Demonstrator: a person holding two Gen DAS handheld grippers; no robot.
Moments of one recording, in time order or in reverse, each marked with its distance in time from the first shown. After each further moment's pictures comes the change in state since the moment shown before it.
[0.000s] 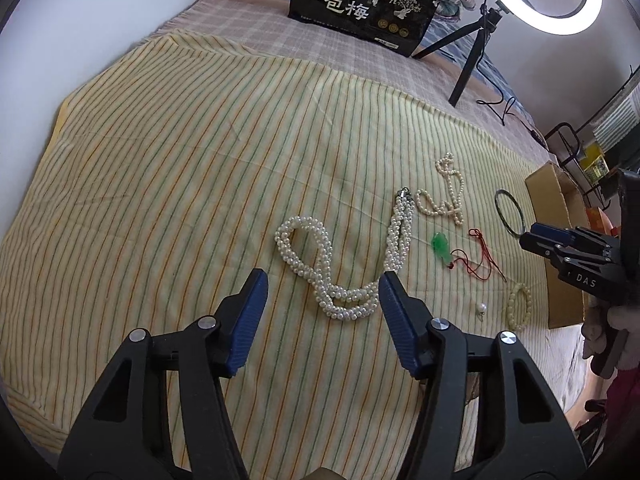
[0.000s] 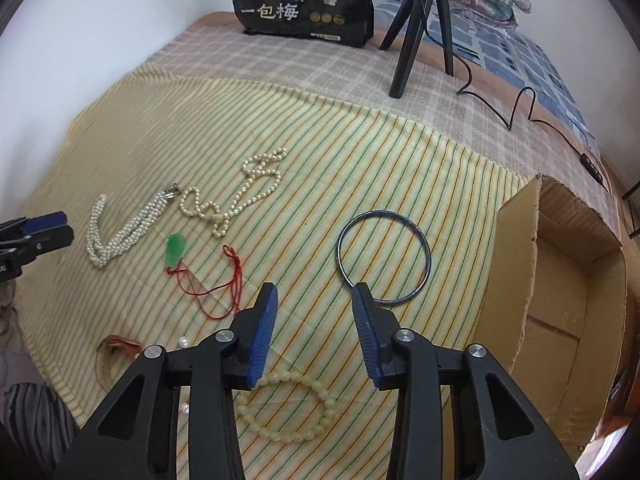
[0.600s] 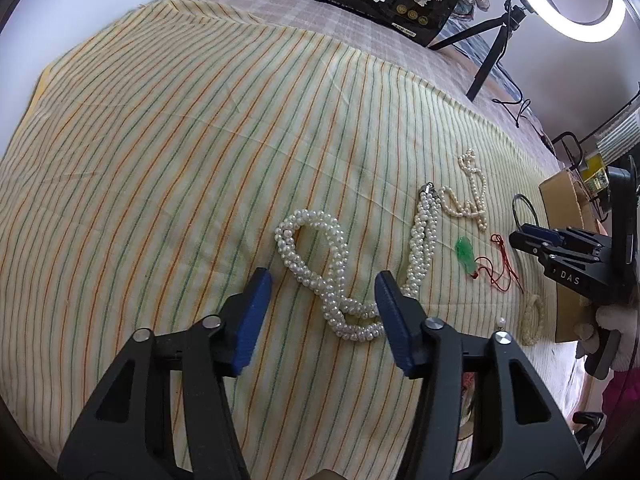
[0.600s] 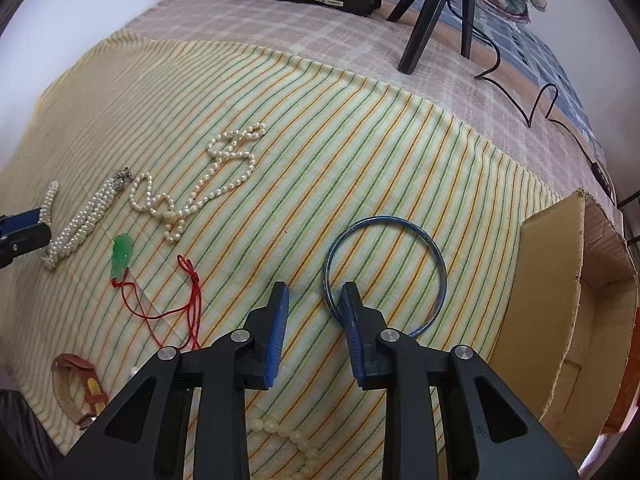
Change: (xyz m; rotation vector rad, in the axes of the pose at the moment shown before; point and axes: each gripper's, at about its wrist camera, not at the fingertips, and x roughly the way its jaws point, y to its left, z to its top) left arm 0.033 0.010 -0.002 -0.048 0.024 -0.014; right arm 0.045 0.003 0.012 -0.041 0.083 -0.056
